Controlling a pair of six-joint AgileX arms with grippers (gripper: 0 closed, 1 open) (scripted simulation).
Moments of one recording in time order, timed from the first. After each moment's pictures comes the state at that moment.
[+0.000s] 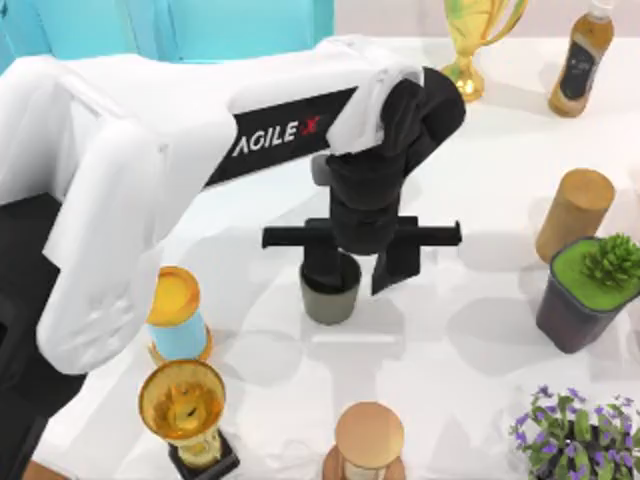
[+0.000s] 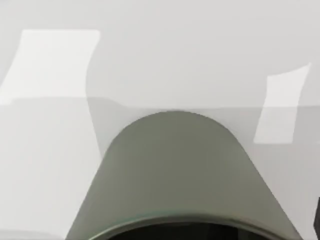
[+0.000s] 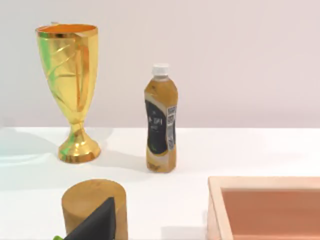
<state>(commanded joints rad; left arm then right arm) -0.75 2.35 1.91 -1.13 0.00 -0.72 0.00 0.00 0.00 0.00 0.00 0.00</state>
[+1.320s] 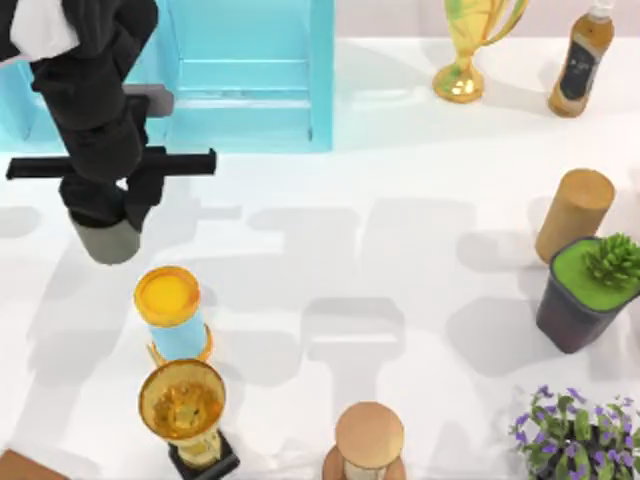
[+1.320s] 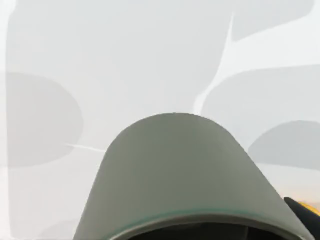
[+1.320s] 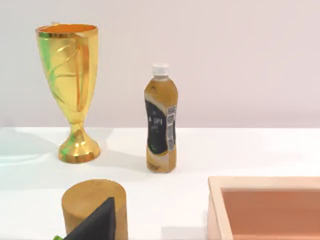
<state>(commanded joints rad) -0.25 2.01 1.59 -1.13 0.03 -0.23 0.00 0.00 0.00 0.00 0.00 0.00</state>
